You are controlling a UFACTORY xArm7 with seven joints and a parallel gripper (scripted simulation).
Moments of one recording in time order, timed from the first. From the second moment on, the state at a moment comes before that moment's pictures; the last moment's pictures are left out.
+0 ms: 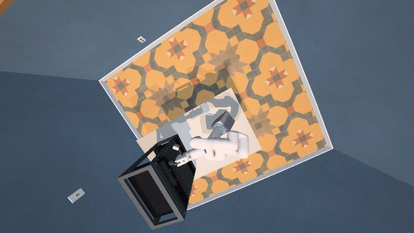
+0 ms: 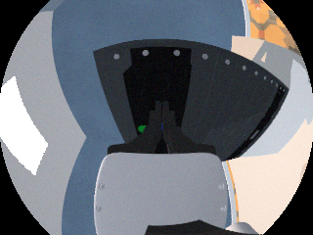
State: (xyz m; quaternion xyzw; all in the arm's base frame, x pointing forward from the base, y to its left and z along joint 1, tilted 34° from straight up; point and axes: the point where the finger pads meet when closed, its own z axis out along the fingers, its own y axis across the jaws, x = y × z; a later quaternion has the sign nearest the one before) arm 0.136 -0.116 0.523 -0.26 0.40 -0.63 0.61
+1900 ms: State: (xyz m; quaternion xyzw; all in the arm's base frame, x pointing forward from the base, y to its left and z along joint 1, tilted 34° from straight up) arm 0.155 -0.121 0.536 -0.26 0.40 -0.63 0.61
